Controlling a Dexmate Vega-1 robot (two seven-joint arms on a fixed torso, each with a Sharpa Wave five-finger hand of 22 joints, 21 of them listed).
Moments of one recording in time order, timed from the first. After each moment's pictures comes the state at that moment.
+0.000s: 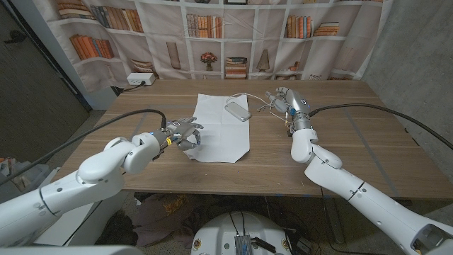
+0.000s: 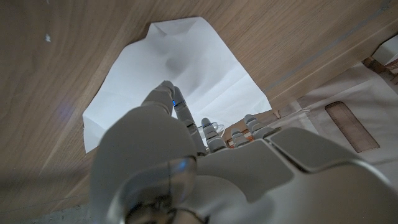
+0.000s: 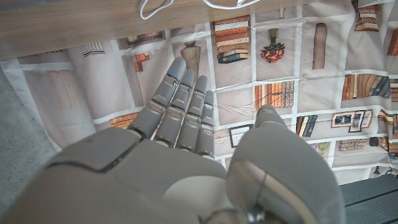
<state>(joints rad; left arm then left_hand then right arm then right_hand) 1.19 1.15 0.37 -2.28 0.76 0.38 -0.31 0.99 0.10 0.26 -0.08 0.29 0.59 -0.17 0.51 0.33 0.12 -0.16 0.21 0.21 -0.17 -0.03 0.20 0.20 -0.07 0.03 0.21 0.18 -0.91 -0.61 -0.62 -1.87 -0.38 -0.48 -0.57 0.65 0.07 0.19 -0.01 0.19 0.54 0.03 0.21 0.20 0.69 -0.02 0.24 0.20 0.68 -0.06 0.21 0.21 0.54 -0.01 0.62 0.18</state>
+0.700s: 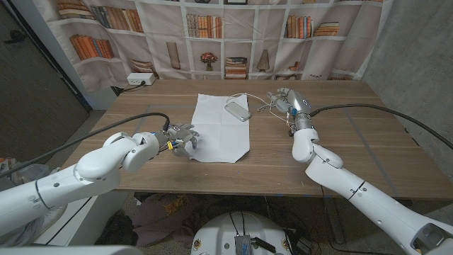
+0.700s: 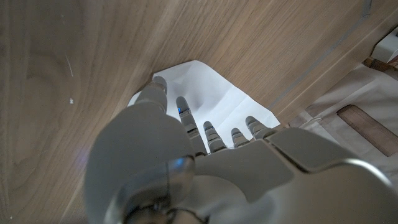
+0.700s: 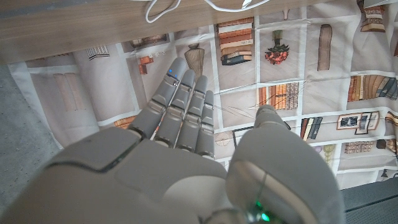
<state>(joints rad) 1.11 1.23 0.45 -2.29 0.86 0.36 -0.48 0.98 0.09 0.24 -0.08 0.25 0.46 -0.21 0.44 0.30 0.08 -0.15 0.20 0.21 -0.17 -0.03 0.20 0.20 -0.11 0.04 0.20 0.18 -0.91 -0.61 -0.61 -1.85 -0.36 -0.47 -0.57 0.65 0.07 0.20 -0.01 0.19 0.54 0.03 0.21 0.20 0.69 -0.02 0.24 0.20 0.68 -0.06 0.21 0.21 0.54 -0.01 0.61 0.18</state>
